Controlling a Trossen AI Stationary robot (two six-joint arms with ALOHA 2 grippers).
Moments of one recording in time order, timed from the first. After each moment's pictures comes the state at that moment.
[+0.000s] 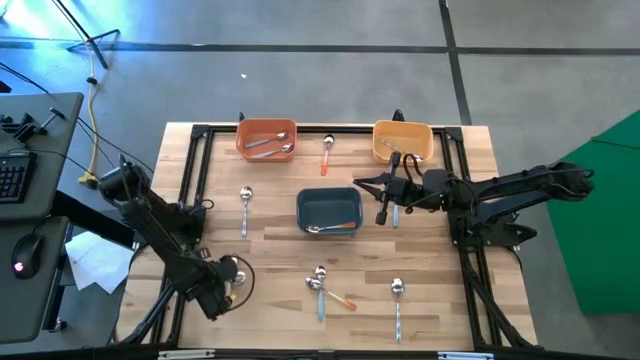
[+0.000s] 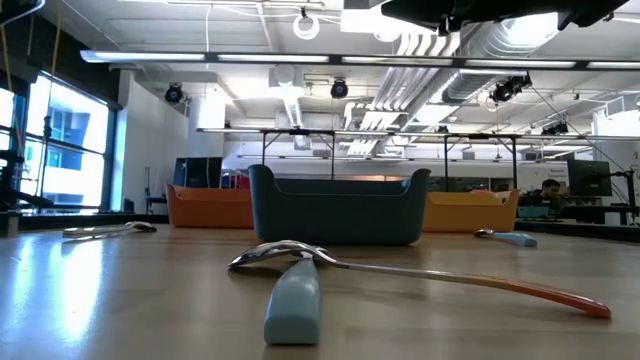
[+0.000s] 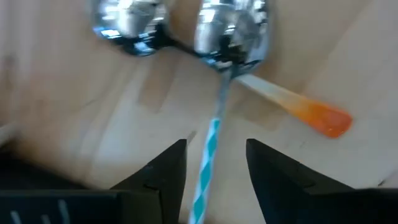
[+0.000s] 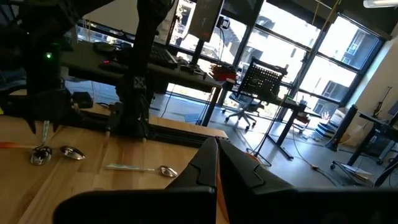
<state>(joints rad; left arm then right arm) -0.93 1.54 0.85 -0.92 0.02 -1.38 0.06 1.10 0.61 0.54 0.28 -0.36</state>
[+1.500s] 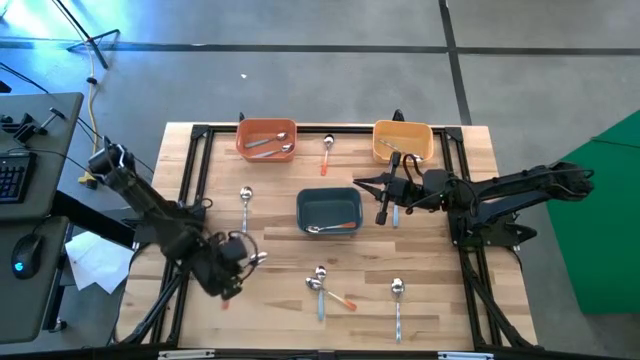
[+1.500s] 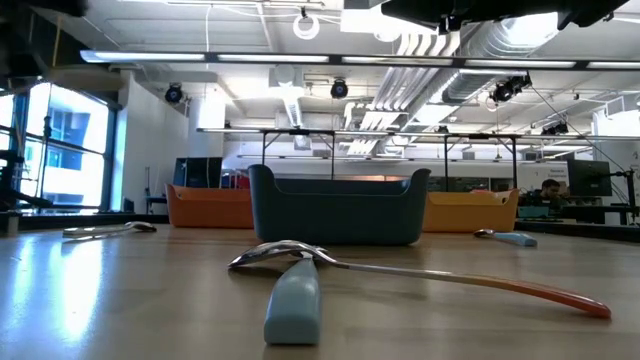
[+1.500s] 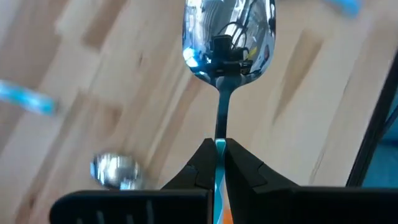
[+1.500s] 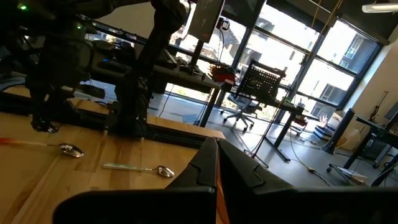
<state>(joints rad) -0.76 1.25 0.86 -0.82 -0.28 -1.19 0.06 1.10 0.61 0.54 0.28 -0.38</state>
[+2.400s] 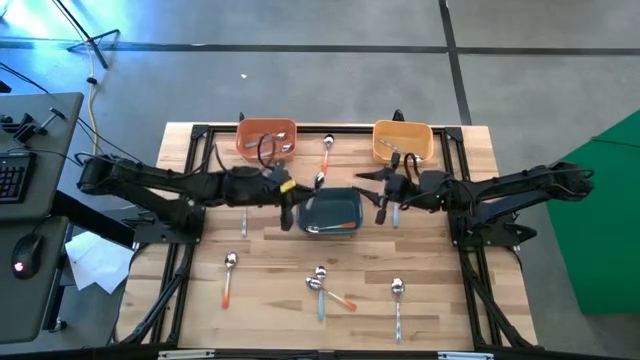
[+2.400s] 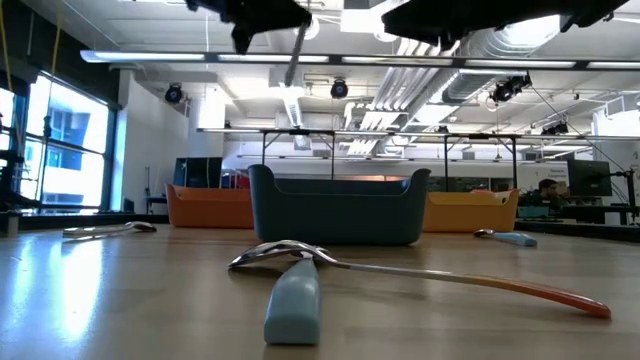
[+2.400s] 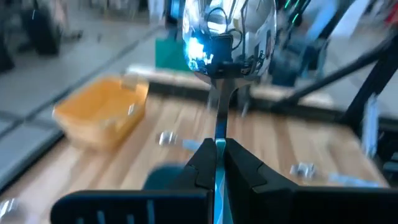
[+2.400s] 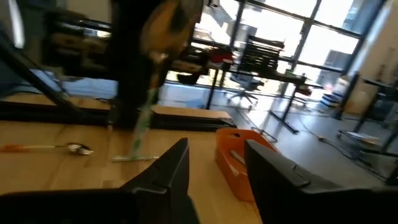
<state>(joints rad) -0.05 1.25 0.86 0.16 -0.21 -0.13 0.06 1.10 0.61 0.47 0.30 -0.21</state>
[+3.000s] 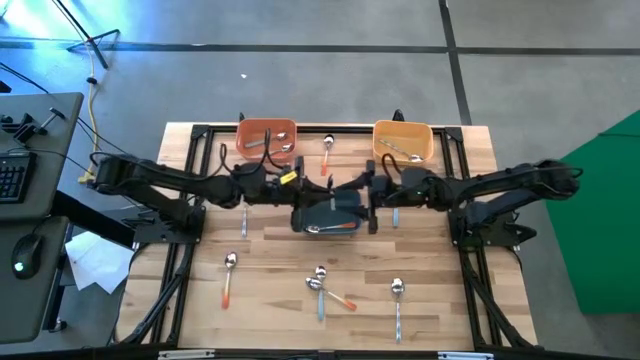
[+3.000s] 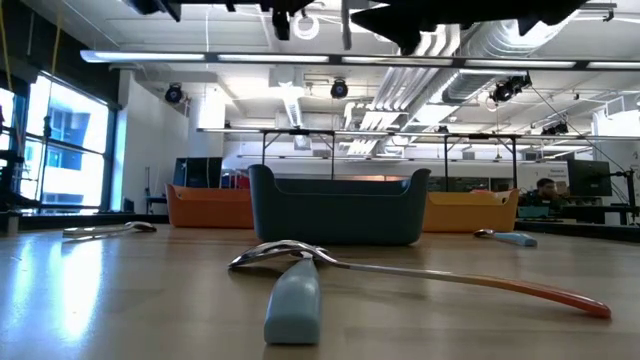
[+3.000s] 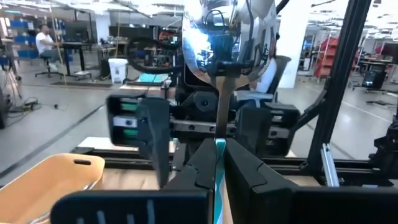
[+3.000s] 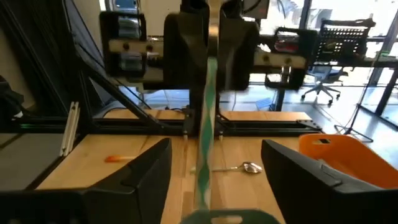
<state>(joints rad) -0.01 1.41 0.86 0.61 -0.01 -0.05 0.02 1.27 0.73 0.49 0.00 -0.03</state>
